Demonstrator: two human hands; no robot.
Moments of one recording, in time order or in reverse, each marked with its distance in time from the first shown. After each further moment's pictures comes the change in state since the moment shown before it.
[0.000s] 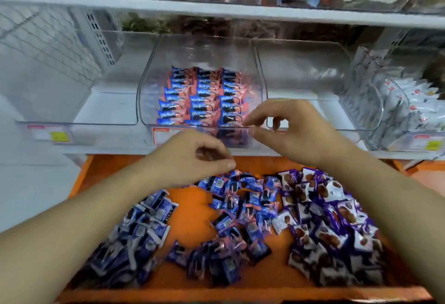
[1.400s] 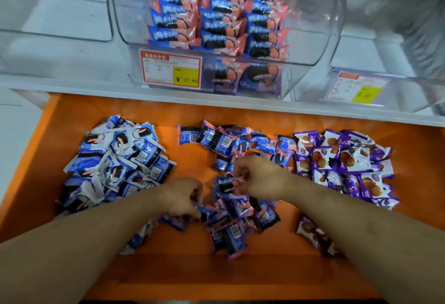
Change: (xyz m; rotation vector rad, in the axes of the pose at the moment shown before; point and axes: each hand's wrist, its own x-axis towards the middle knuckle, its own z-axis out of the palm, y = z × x) left_hand -0.024 -0.233 0.143 0.137 -0.559 -0.523; right_hand -0.059 0.099 0.223 0.117 -0.732 0.526
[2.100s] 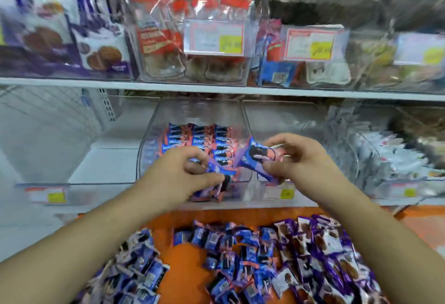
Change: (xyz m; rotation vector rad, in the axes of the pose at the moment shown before) left_hand -0.198 0.200 -0.169 -0.441 0.757 0.428; right_hand -0.182 -0.109 -0.194 0.517 0.796 -0.368
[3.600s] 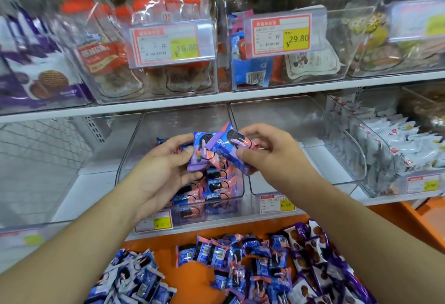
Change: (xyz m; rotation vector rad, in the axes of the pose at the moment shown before) left_hand 0.075 -0.001 0.007 -0.738 -0.046 -0.111; right_hand 0.047 0.012 0.016 0.171 0.052 -0.006
